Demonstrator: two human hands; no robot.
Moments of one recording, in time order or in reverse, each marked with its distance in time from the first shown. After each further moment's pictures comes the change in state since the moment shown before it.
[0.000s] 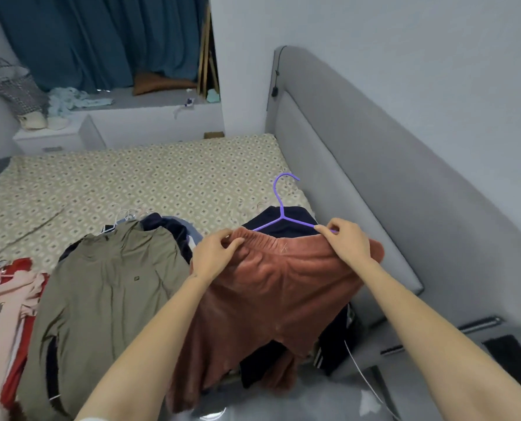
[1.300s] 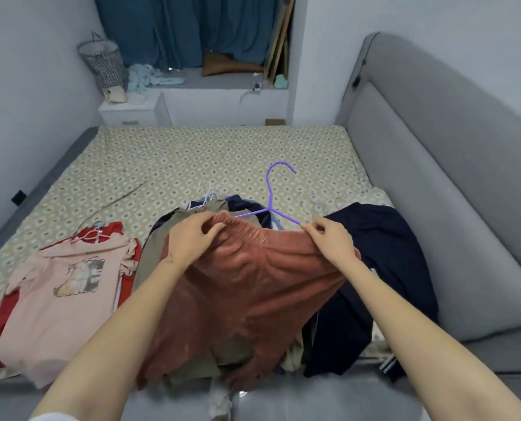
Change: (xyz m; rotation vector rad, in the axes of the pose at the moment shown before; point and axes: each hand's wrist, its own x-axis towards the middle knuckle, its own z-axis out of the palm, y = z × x) left_hand -0.005 -0.249 -0.221 0.205 0.175 0.075; right_hand -0.067 -0.247 0.195 0.075 -0.164 -0.168
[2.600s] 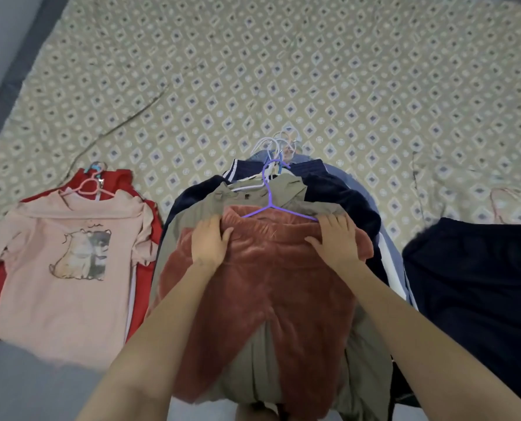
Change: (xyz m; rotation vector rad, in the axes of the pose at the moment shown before) left_hand 0.139 -0.340 0.254 0.094 -0.373 -0.514; right_hand 0.263 0.015 0.393 -0.492 -0.386 -0.232
